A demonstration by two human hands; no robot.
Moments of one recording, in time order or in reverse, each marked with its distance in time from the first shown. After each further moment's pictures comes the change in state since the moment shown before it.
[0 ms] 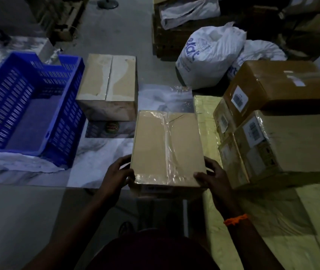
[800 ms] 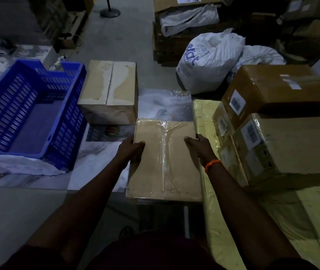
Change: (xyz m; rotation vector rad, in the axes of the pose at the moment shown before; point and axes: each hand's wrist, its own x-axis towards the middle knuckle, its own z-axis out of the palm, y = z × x) left_hand 0.116 0.017 0.021 0.427 0.021 0.155; right_hand 0.128 -0.034 0.035 -0.133 0.044 0.015
